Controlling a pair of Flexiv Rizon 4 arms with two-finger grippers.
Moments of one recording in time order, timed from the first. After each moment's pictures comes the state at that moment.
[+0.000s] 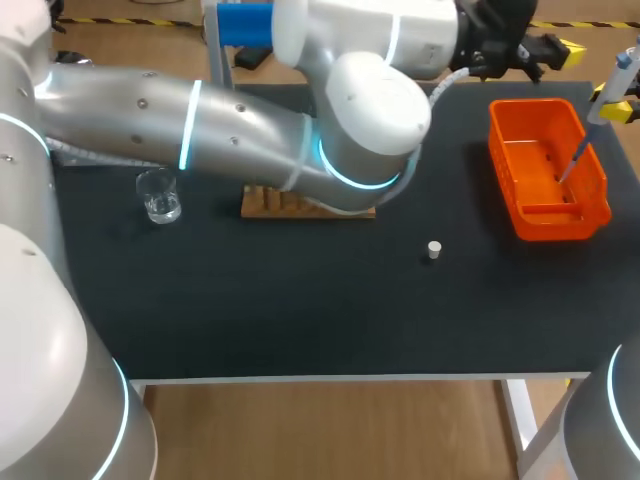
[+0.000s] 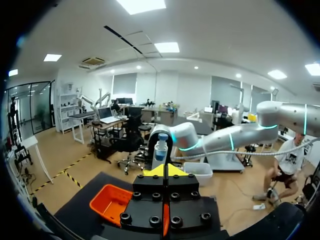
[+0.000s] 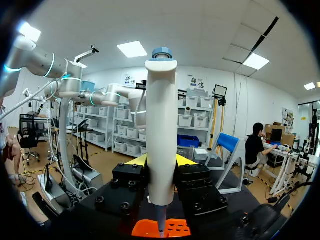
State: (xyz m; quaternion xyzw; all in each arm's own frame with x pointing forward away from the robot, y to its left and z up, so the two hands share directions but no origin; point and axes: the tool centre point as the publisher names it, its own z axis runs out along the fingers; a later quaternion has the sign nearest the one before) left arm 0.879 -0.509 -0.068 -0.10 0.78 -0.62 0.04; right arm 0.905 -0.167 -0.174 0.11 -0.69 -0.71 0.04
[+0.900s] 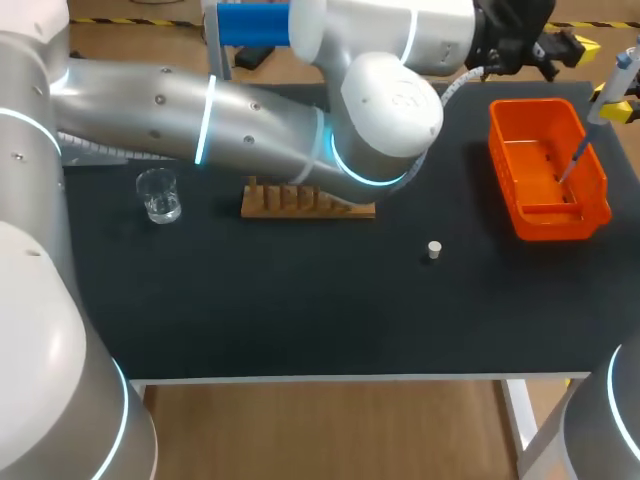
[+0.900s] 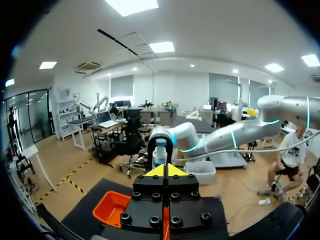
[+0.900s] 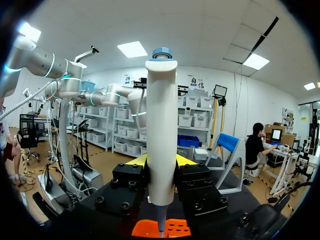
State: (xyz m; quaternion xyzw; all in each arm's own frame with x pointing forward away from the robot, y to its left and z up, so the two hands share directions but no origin) left arm 0.883 -0.527 -0.063 -0.07 0.78 -0.62 0.06; right arm 0.905 -0.167 -0.174 0.11 -0.69 -0.71 0.04
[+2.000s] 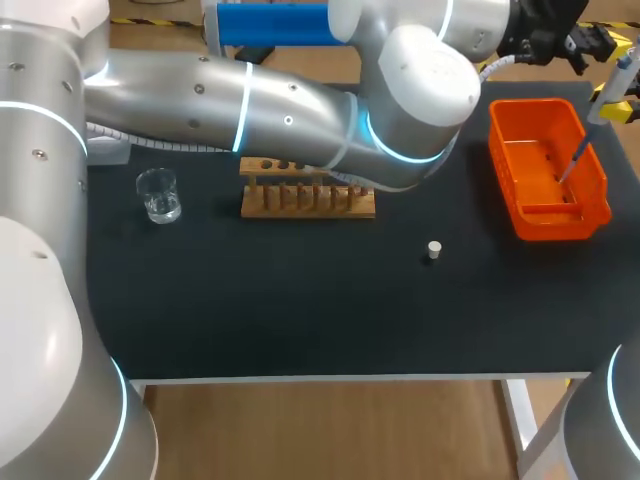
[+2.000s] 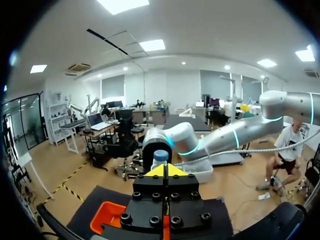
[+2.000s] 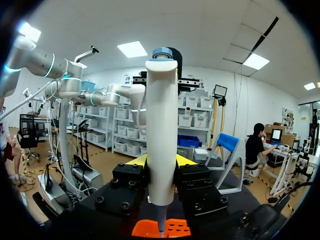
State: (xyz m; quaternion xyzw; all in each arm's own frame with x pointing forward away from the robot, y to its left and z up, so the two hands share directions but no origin) left arm 0.895 -0.570 -0.068 -0.03 0.79 -0.61 0.04; right arm 0.905 -0.167 -0.174 0.11 -0.69 -0.71 0.04
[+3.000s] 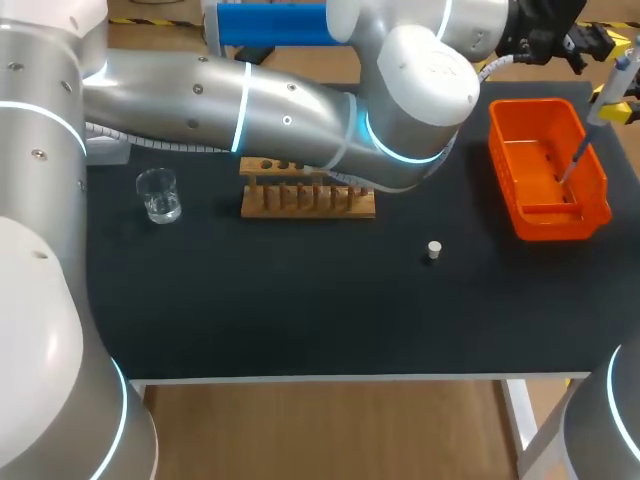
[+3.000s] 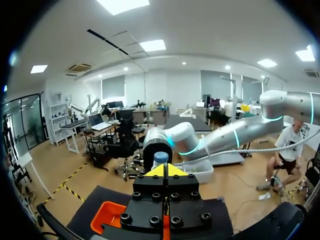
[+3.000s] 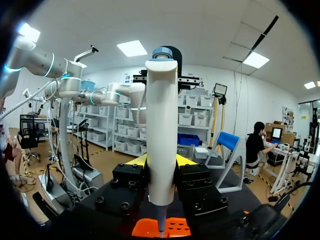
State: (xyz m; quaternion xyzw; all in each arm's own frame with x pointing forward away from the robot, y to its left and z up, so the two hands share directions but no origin) left arm 0.895 -0.568 -0.067 -0.04 0.79 -0.61 0.04; right arm 0.906 -0.167 -0.176 0.10 -0.70 -0.71 0.04
